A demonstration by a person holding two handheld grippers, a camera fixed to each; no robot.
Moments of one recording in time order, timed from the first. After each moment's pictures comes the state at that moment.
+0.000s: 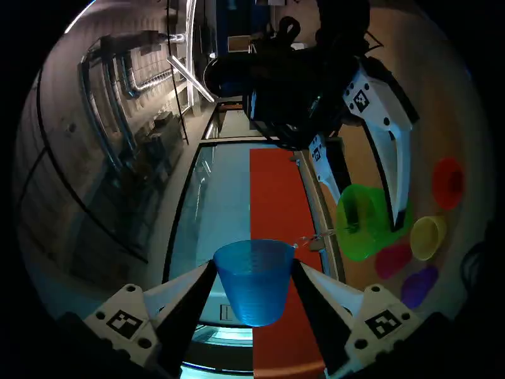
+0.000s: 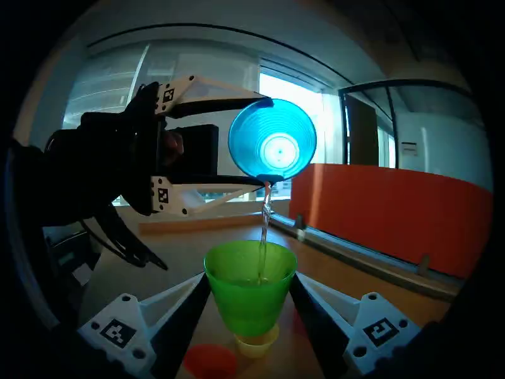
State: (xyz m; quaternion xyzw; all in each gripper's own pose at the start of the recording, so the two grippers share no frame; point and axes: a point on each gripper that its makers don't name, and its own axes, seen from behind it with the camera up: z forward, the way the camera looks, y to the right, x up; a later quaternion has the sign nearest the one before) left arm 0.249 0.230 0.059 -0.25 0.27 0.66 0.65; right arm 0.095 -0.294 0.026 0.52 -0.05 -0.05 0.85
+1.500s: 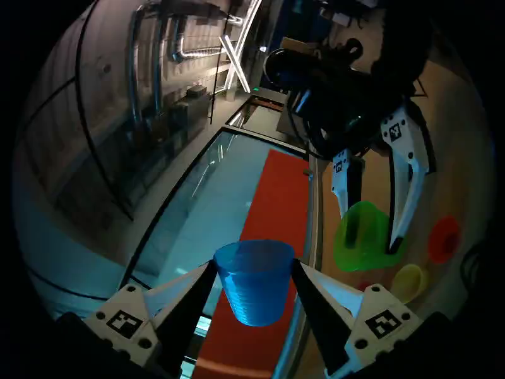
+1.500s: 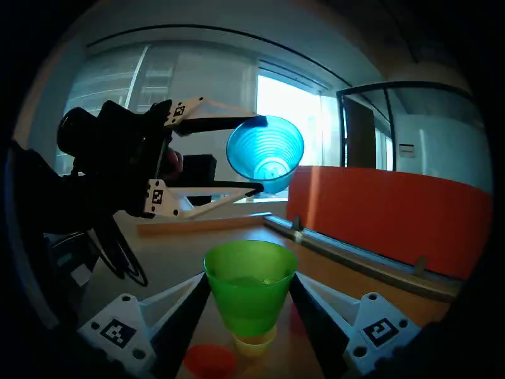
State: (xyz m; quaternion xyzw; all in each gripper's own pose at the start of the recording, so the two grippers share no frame) left arm 0.234 0.216 0.071 -0.29 0.23 0.52 0.77; right arm 0.101 -0.289 0.027 0.51 -0.05 -0.05 0.86
